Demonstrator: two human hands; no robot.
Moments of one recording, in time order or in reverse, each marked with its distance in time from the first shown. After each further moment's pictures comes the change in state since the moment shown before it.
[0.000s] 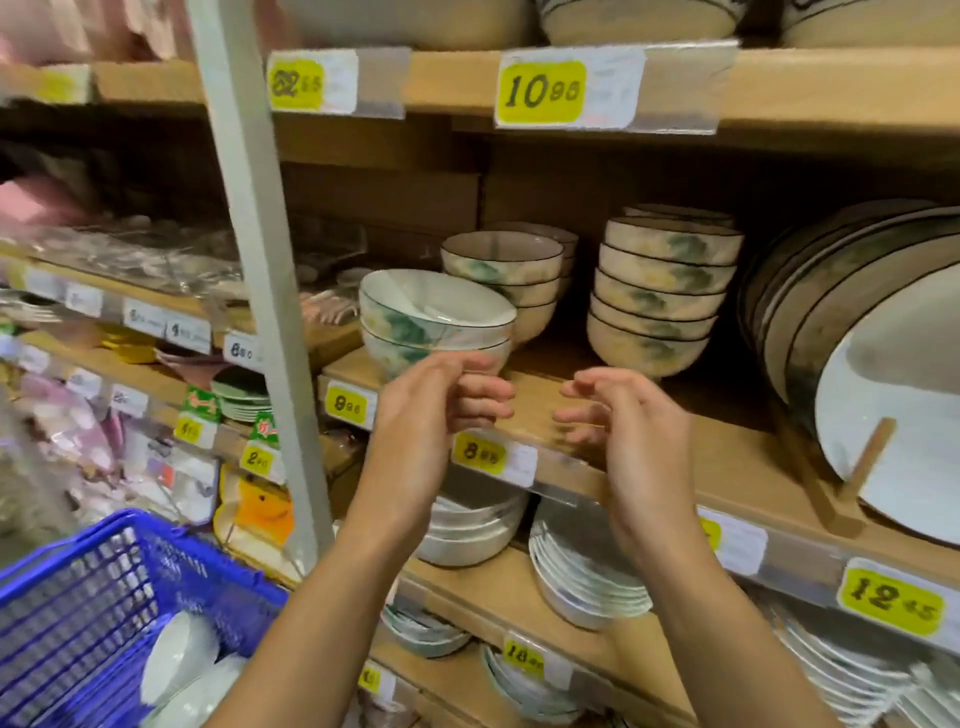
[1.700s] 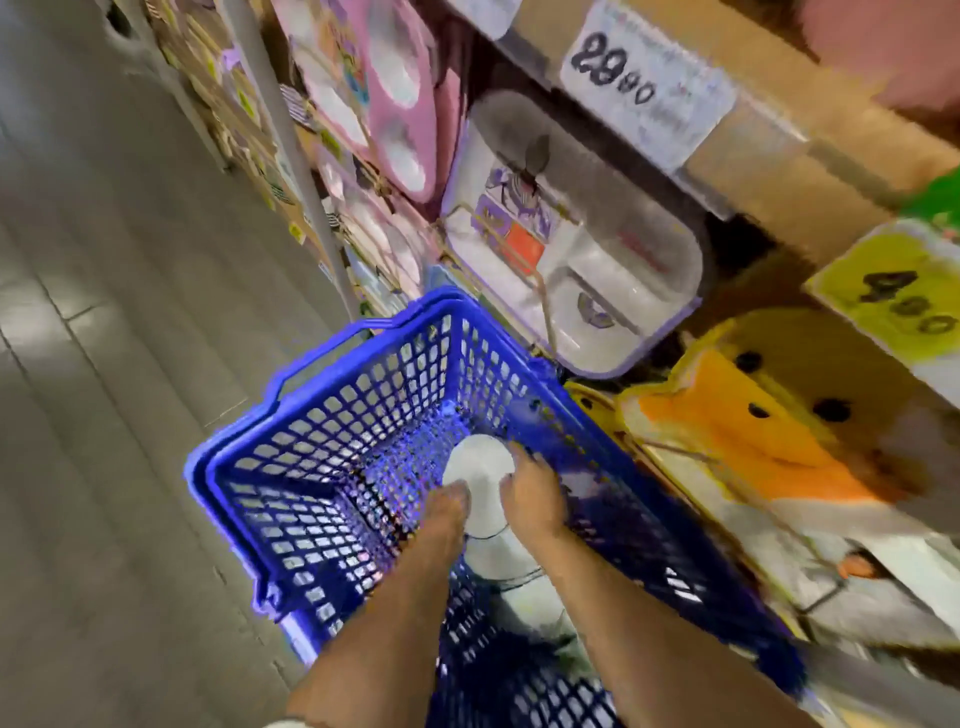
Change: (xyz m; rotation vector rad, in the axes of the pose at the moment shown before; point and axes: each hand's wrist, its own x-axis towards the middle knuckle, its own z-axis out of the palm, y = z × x) left_hand -0.016 -0.437 -0.587 0.097 0.731 -1.437; right_hand -0.192 0.554 0.480 -1.345 -1.106 0.492
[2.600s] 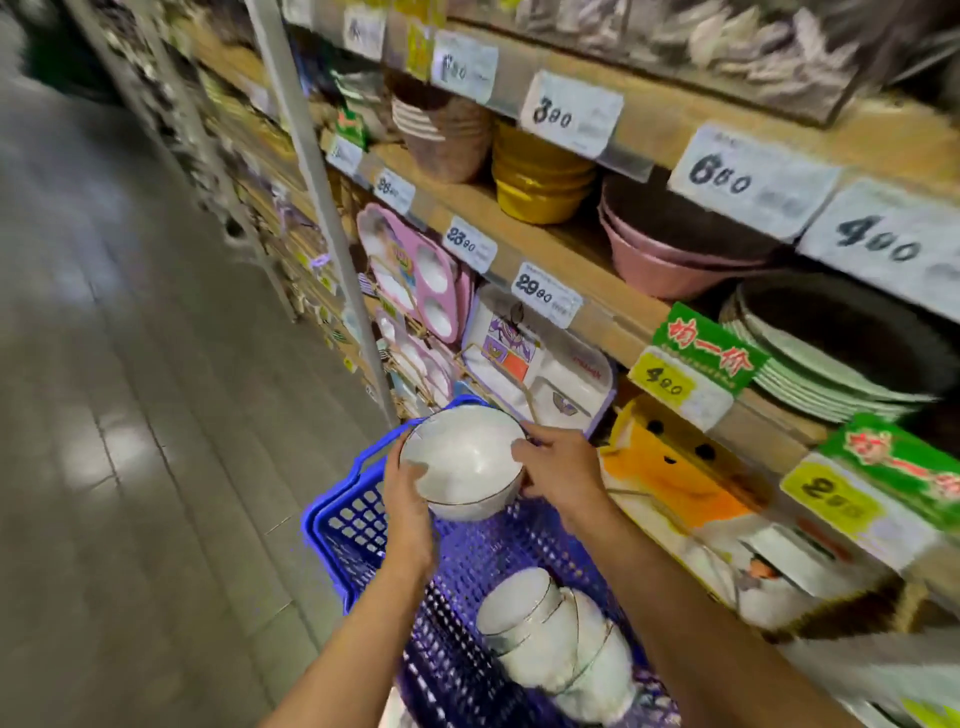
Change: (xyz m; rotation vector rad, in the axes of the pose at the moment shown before) left_hand -0.212 0.088 -0.073 -0.602 -0.029 0.741; right_hand -0.119 -0.064 -0.181 0.902 0.204 -0.175
